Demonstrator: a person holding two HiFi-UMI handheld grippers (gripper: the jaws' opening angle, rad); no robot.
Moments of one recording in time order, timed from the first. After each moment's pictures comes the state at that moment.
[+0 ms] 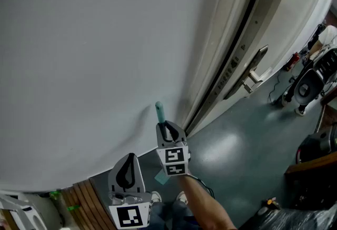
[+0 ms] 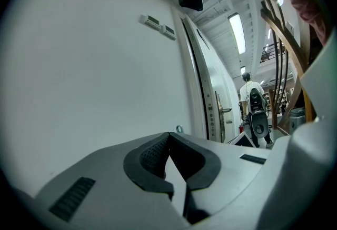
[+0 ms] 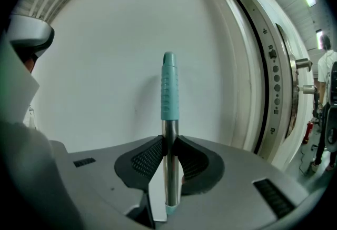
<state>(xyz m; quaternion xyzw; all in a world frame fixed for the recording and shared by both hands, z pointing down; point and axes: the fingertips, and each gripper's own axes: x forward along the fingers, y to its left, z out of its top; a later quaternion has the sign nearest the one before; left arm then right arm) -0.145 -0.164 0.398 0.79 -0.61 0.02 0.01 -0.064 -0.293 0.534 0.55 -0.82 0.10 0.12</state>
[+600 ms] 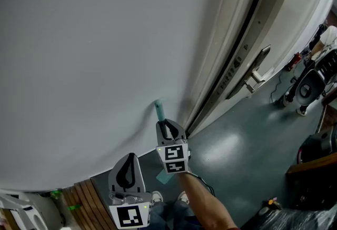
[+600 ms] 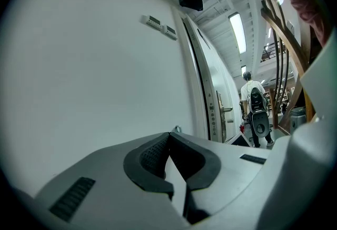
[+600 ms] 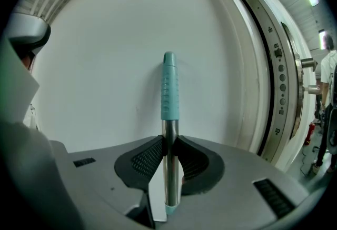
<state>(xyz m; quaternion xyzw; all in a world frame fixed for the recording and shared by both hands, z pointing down) -0.154 -0.163 0.398 0.79 -0.61 0.03 0.00 -0.075 -0.298 0.536 0.55 -0.82 0.09 0.12</state>
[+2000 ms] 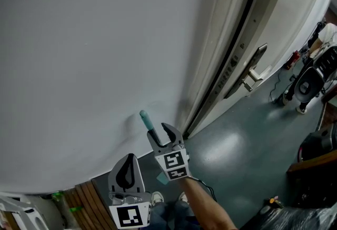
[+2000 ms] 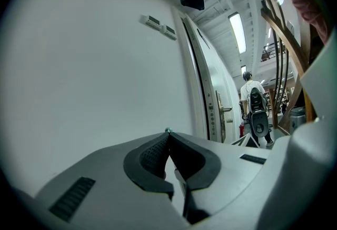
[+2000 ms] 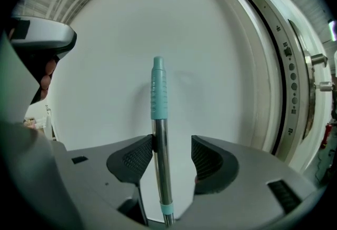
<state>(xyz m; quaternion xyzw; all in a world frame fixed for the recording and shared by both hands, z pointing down) -0.150 -0.163 0.397 0.79 -0.61 0.02 0.00 -0.095 -0.273 0.533 0.48 -0.87 0.08 0.10</state>
